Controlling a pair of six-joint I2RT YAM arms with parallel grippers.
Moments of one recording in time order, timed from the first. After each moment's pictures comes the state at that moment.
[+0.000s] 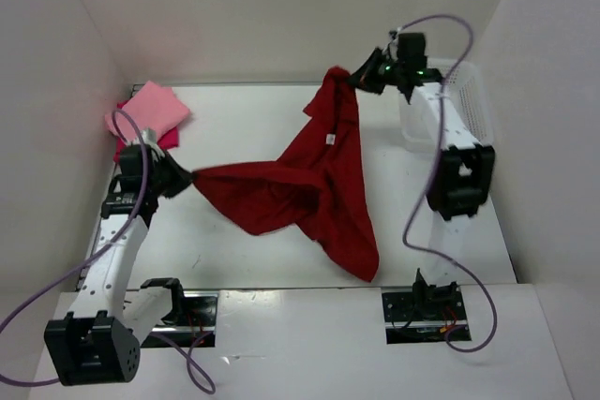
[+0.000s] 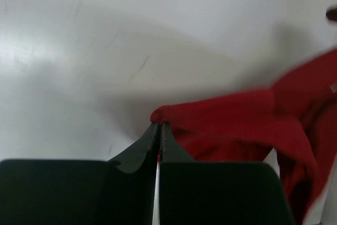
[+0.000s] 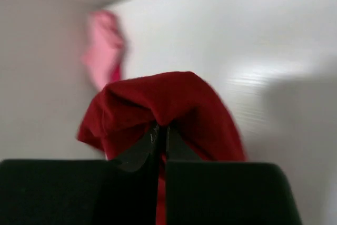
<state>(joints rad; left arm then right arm) 0.09 0.93 0.87 -0.45 0.20 -0.58 0.10 1.86 1.88 -0.42 -0.57 0.71</state>
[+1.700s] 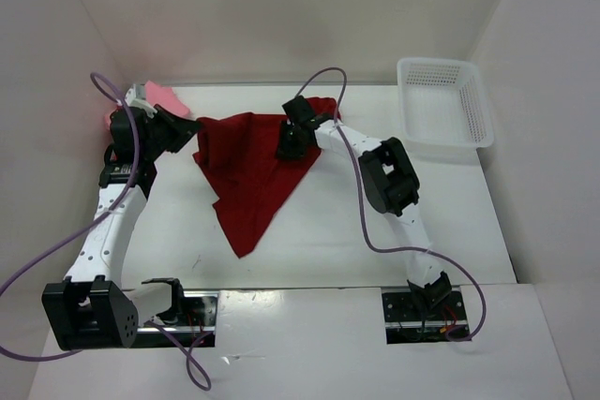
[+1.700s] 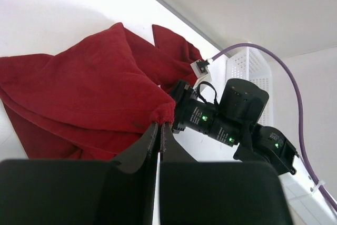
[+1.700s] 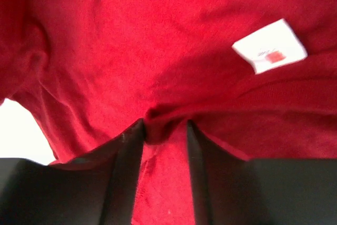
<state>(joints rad) 0.08 1.14 0.98 -0.16 0.31 -0.79 0.60 2.34 1.88 -0.46 -0.15 0.66</state>
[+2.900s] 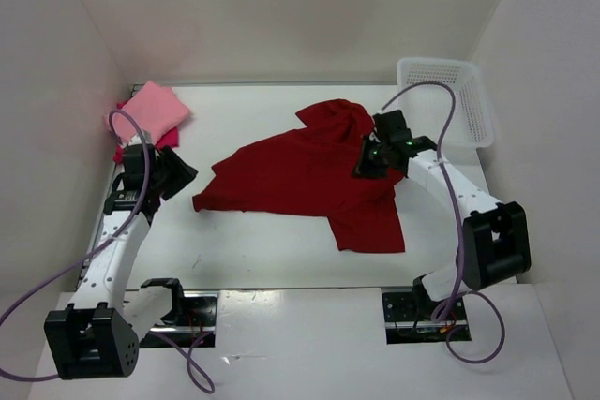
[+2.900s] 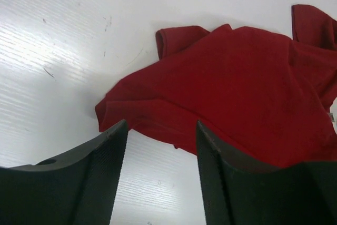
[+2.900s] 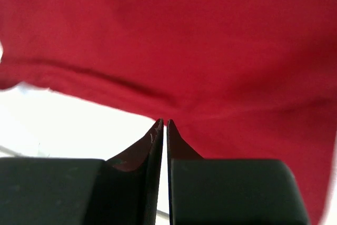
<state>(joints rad) 0.08 0.97 0.76 -0.44 0.05 -0.62 0.28 1.45 1.08 -0.57 -0.17 0.54</state>
